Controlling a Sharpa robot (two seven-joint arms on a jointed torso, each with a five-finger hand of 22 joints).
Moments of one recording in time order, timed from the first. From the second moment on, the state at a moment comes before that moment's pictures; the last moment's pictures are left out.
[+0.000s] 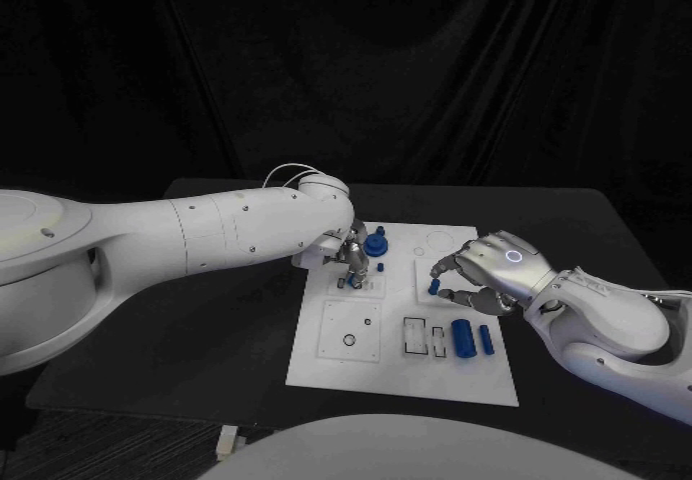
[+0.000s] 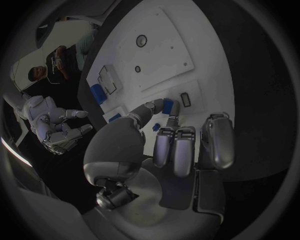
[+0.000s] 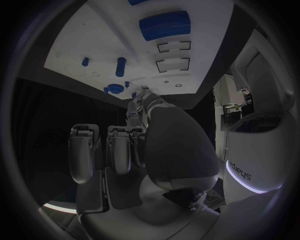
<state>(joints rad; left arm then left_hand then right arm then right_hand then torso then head) 1.30 -0.44 -0.21 1.20 -1.05 0.39 -0.59 1.01 0.03 0.55 -0.21 0.43 0.99 0.09 0.32 0.56 1.47 -0.03 1.50 1.31 1.47 -0.08 1.56 1.31 0.05 1.45 0.02 1.28 1.31 1.15 -0.98 -0.21 1.82 -2.01 -0.41 -0.22 1.40 -0.15 0.21 0.28 0.24 0.98 0.04 0.09 0.31 1.47 -0.04 1.57 1.31 1.47 -0.11 1.55 1.31 0.01 1.47 0.01 1.54 1.31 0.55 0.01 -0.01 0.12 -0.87</state>
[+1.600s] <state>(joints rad) 1.29 -0.44 -0.21 1.21 -1.05 0.36 -0.58 0.98 0.06 0.53 -0.19 0.39 1.01 0.10 0.34 0.57 1.47 -0.03 1.49 1.31 1.47 -0.08 1.55 1.31 0.05 1.44 0.03 1.27 1.31 1.15 -0.98 -0.21 1.81 -2.01 -0.40 -0.23 1.40 -0.14 0.21 0.28 0.24 0.98 0.04 0.09 0.30 1.47 -0.04 1.57 1.31 1.47 -0.11 1.55 1.31 0.01 1.47 0.01 1.53 1.31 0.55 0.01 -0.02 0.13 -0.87</state>
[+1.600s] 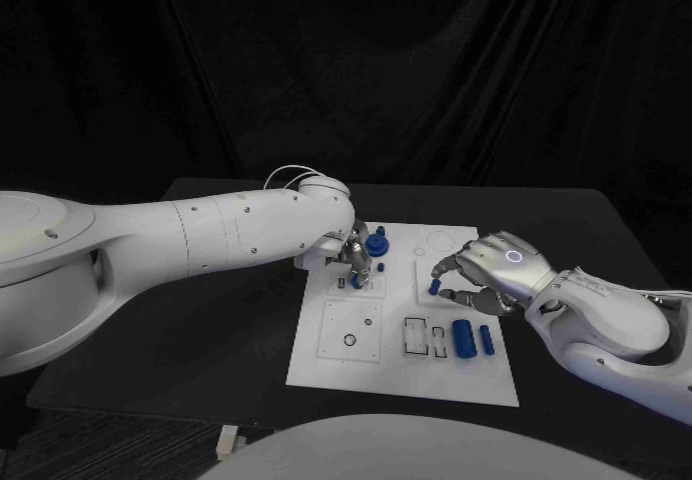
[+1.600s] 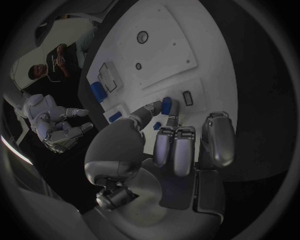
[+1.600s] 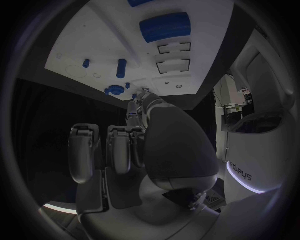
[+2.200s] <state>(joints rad) 1.29 -0.52 -0.21 1.30 -1.05 0.25 -0.58 0.98 0.06 0.53 -0.19 0.43 1.01 0.11 0.34 0.58 1.47 -0.04 1.49 1.31 1.46 -0.09 1.55 1.31 0.05 1.45 0.02 1.27 1.31 1.15 -0.98 -0.21 1.81 -2.01 -0.39 -0.23 1.41 -0.14 0.21 0.27 0.24 0.98 0.04 0.09 0.30 1.47 -0.04 1.57 1.31 1.47 -0.11 1.55 1.31 0.01 1.47 0.01 1.53 1.31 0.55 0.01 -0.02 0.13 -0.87</state>
